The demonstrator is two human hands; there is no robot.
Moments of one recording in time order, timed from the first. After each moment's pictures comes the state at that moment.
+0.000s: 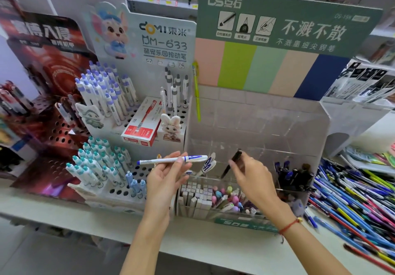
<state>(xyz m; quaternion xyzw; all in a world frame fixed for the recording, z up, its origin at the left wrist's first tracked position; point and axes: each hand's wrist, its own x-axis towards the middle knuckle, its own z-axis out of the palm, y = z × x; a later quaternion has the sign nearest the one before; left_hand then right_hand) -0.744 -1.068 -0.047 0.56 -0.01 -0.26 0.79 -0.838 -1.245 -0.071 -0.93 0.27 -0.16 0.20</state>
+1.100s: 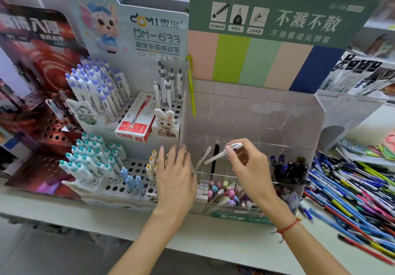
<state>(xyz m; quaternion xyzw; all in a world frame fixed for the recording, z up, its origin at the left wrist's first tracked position) -0.741 -1.092 -0.088 0.91 -0.38 0.13 0.05 -0.842 -1.232 -0.050 -0.84 0.25 -0.29 0.39</state>
